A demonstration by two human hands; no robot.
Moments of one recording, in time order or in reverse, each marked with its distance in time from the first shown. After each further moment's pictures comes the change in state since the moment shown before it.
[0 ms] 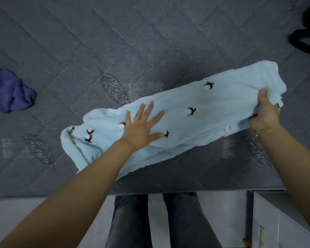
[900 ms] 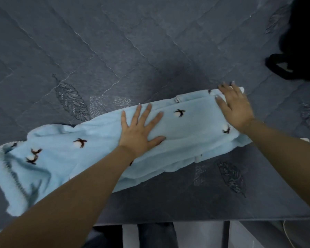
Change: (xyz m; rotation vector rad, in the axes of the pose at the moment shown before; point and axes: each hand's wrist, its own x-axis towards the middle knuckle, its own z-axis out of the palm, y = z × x) left_hand 0.116 0.066 0.041 0.071 0.251 -0.068; right_hand 0.137 -0.034 0.008 -1.587 -0.456 -0.909
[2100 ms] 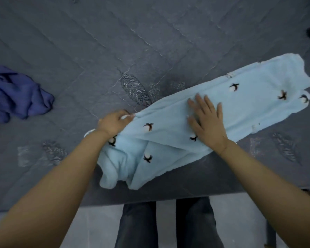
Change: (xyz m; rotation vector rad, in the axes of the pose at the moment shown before) left_hand -0.103 -0.231 -0.077 -0.497 -0.302 -0.375; right_hand -0.120 -0.266 0.097 0.072 0.054 -0.122
